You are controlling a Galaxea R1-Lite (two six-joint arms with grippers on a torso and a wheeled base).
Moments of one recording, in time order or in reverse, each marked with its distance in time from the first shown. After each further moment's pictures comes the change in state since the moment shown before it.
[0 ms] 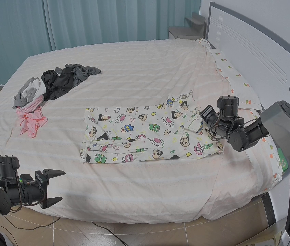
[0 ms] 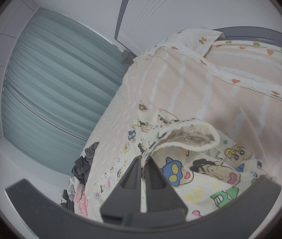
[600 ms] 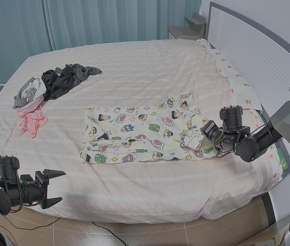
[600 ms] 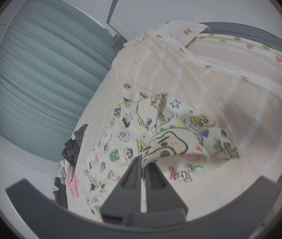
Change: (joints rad) left arm -0.001 0.000 0.001 0.000 0.000 0.000; right arm 0.054 -0.140 0.256 0.068 0.004 -0.005
